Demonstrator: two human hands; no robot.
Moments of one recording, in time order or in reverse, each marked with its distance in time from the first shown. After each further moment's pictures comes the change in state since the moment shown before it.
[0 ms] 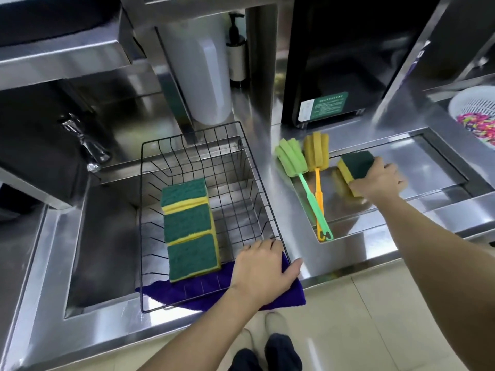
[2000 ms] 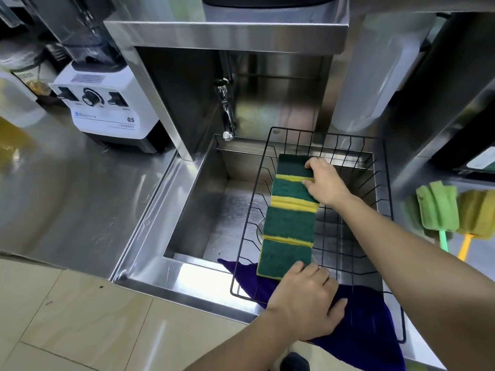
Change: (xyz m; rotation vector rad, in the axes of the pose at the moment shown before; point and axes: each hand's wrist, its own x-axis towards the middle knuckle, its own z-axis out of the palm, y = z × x) left_hand -0.043 -0.068 -0.001 -0.067 0.130 -0.079; right_hand -0.113 -0.263 0.115 0.108 -0.418 -1.091
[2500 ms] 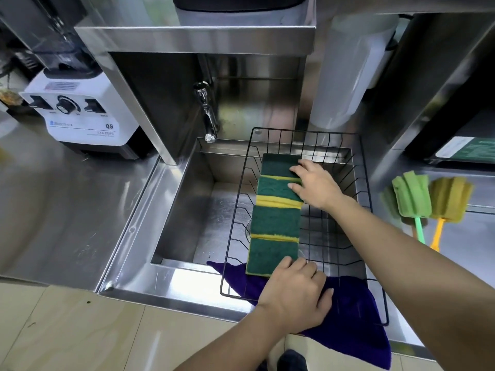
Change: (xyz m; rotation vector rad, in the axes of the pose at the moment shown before) left_hand 0.002 0.002 -0.004 0.029 -0.047 0.026; right_hand -0.023 0.005 -0.010 -0.251 -0.075 -0.018
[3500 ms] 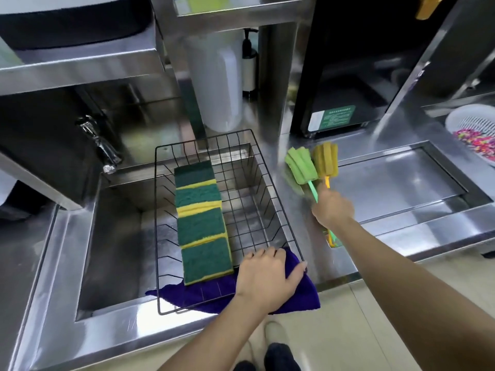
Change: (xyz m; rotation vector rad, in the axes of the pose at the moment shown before) left_hand 0.025 0.051 0.009 0.016 -0.116 0.006; right_hand -0.168 0.103 -0.008 0.017 0.182 0.818
